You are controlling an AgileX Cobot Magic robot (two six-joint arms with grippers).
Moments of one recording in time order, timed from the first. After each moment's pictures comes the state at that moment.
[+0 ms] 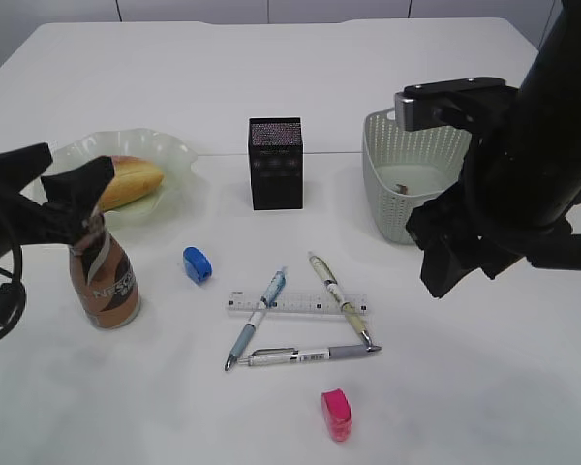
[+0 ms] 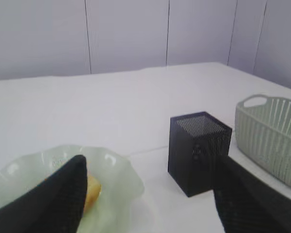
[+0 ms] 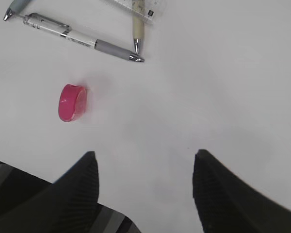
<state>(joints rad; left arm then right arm) -0.26 1.66 -0.39 0.13 -1.15 -0.10 0.41 1.56 -1.22 0.10 1.14 -0.01</state>
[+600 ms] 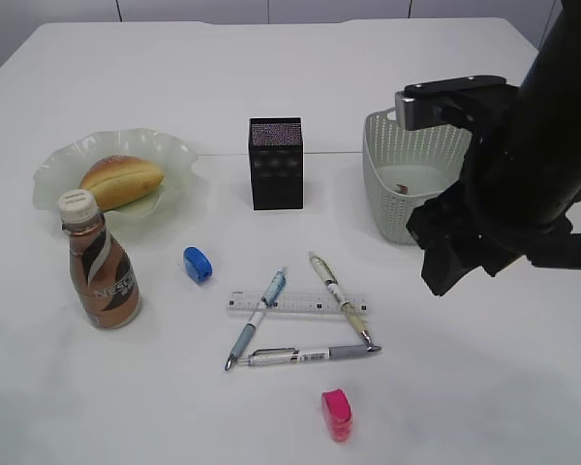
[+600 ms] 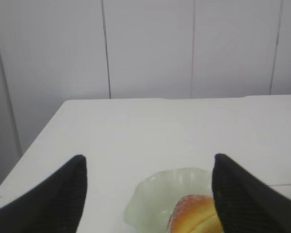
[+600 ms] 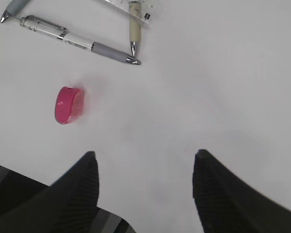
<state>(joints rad) 0.07 1.46 -0.38 0.13 -1.05 -0.11 0.41 1.56 -1.22 0.09 1.14 -0.01</state>
